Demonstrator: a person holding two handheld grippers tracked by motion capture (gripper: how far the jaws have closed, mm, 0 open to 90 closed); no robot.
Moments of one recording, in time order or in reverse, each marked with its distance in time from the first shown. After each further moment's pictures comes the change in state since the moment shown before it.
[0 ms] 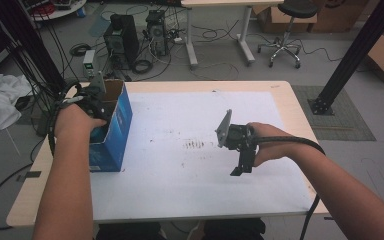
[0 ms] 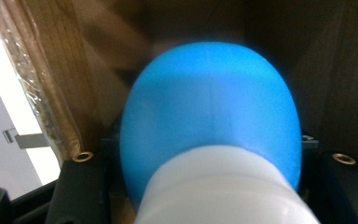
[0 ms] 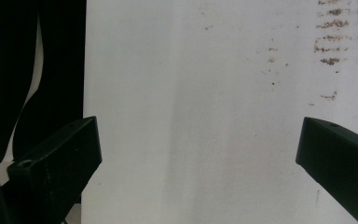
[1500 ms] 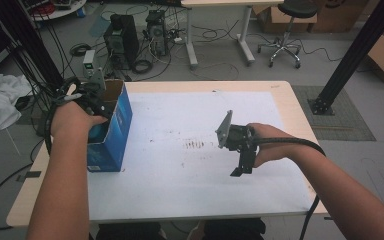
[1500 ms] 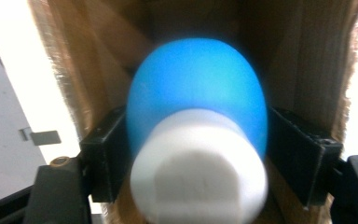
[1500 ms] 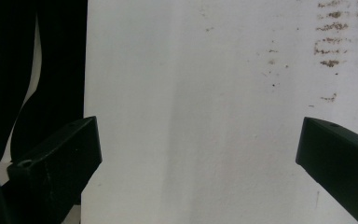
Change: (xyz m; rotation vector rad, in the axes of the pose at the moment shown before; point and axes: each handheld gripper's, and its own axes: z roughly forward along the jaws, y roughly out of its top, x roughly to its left) left arm -0.006 -0.009 -0.021 -0.038 0.031 0.025; right arm 0.002 0.000 0.000 -0.008 -0.007 -0.005
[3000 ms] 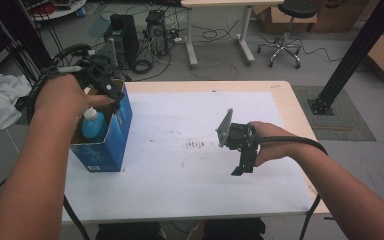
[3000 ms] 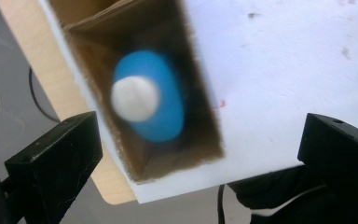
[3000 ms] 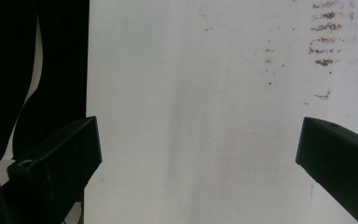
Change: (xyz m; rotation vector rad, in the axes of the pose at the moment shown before) left arm -0.051 -0.022 -0.099 -0.080 0.032 0.279; right arm 0.002 0.002 -0.007 0.011 -0.010 -0.002
